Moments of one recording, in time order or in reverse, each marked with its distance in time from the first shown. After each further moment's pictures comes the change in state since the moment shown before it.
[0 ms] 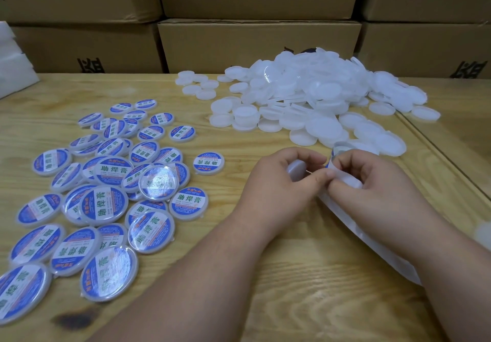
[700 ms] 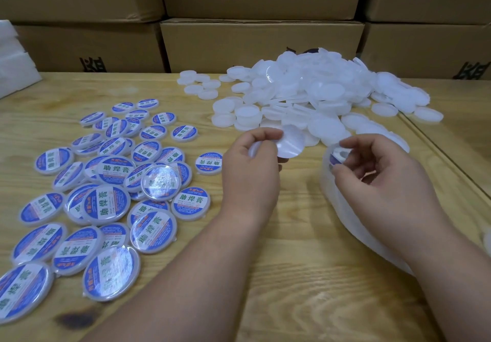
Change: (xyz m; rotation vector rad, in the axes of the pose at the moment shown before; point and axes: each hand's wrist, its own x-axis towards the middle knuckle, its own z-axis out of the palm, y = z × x) left_hand 0.008 0.004 -0.013 -0.333 0.420 -0.073; right_hand 0.001 0.001 0.003 0.002 0.233 -0.113
